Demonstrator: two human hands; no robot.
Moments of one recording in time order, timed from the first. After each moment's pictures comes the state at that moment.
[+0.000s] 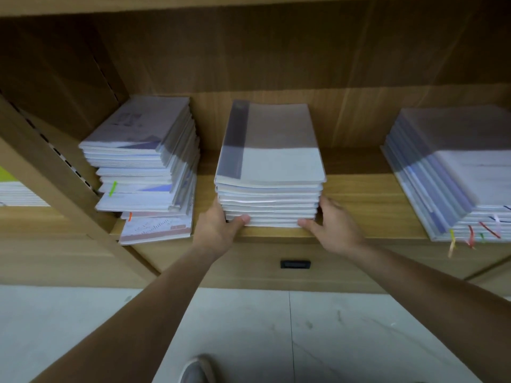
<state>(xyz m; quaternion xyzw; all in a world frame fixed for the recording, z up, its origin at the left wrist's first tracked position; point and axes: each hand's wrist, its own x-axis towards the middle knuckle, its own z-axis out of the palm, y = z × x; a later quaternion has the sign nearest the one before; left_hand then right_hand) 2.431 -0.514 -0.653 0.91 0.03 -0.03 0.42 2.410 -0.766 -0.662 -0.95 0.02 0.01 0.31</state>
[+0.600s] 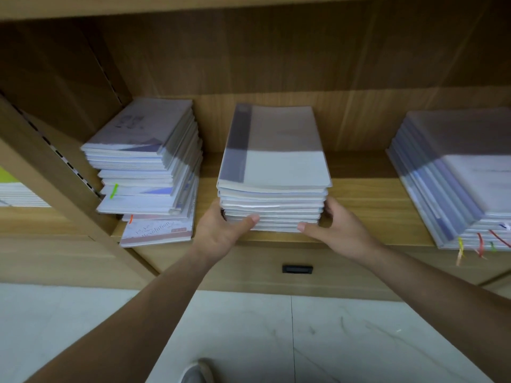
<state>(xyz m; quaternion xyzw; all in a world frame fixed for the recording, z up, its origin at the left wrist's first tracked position) 2.428 -0.513 -0.653 0.84 0.02 -0.04 0.54 2.402 -0.773 -0.644 -0.86 0.01 0.07 0.50</state>
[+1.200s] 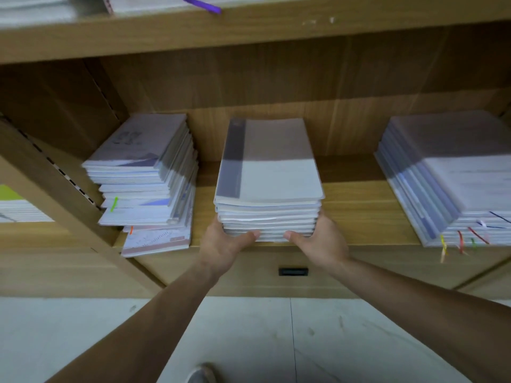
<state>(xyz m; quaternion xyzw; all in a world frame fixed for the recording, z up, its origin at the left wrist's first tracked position) 2.414 -0.528 -0.657 0.80 0.02 -0.05 0.60 2.393 -0.747 -0.658 -0.86 0.09 -0.03 0.49</state>
